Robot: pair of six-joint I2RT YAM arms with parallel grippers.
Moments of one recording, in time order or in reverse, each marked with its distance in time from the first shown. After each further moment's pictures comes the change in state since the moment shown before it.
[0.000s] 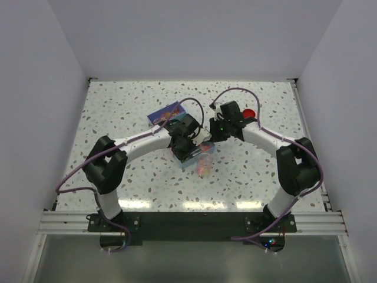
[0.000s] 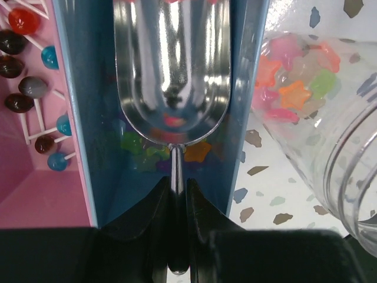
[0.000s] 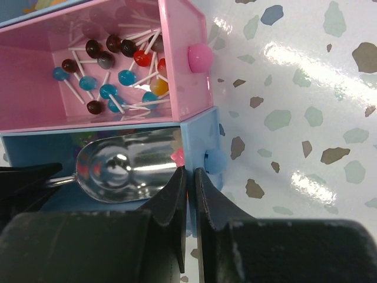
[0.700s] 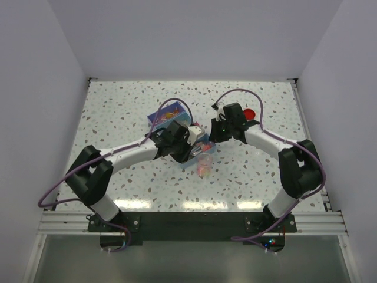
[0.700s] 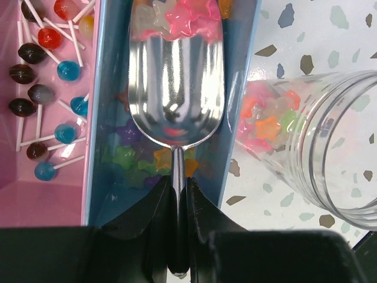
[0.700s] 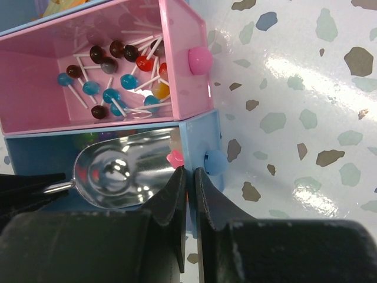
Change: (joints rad) left arm 0.024 -0.174 -0.281 0.372 0.058 -0.163; right arm -0.020 -0.036 -0.065 0.076 -0.007 0.003
